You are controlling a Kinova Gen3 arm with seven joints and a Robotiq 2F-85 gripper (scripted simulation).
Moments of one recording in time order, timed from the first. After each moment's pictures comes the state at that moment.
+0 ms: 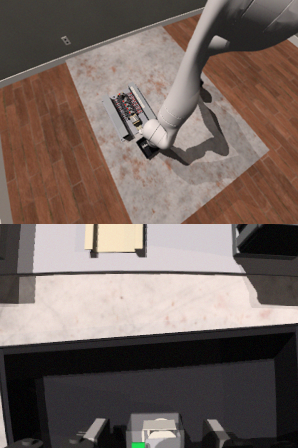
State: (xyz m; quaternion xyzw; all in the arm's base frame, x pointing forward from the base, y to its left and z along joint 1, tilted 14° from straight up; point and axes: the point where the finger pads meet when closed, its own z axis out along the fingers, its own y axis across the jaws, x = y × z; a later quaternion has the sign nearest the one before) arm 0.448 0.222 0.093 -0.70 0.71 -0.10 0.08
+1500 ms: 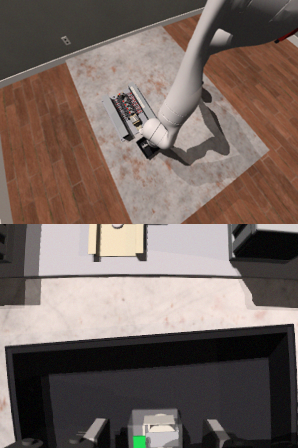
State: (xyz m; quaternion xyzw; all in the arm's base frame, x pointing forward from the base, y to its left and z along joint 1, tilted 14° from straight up) arm 0.445 0.222 0.103 -0.70 0.71 -0.10 0.08
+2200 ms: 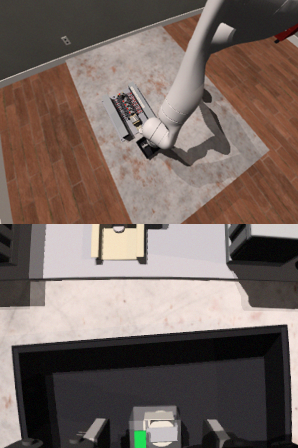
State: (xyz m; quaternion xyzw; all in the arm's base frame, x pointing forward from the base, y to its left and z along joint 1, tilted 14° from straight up) arm 0.443 0.222 0.111 -0.70 0.71 -0.10 0.08
